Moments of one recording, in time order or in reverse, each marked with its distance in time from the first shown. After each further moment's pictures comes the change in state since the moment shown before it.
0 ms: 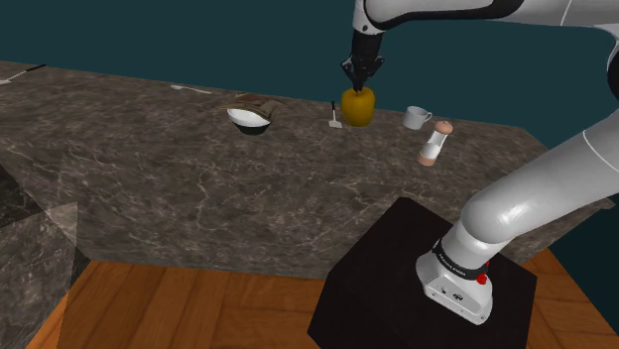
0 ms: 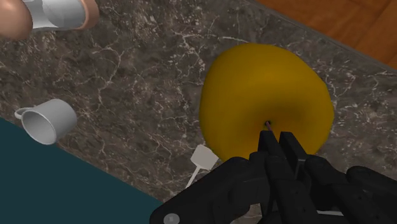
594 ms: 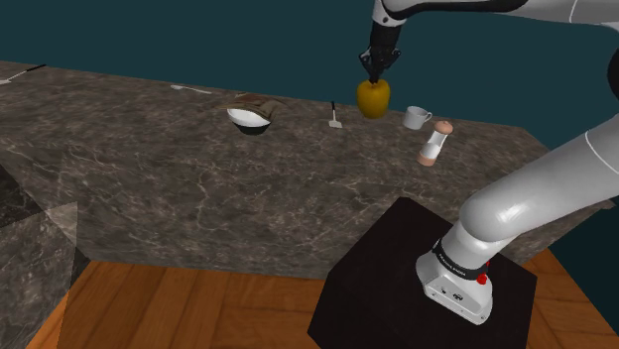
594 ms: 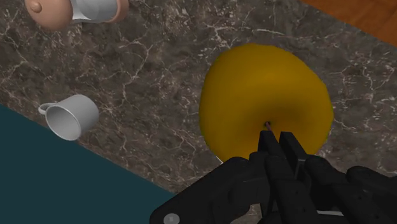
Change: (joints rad) arm -0.044 -0.021 -0.083 0.014 -0.011 -0.013 -0.124
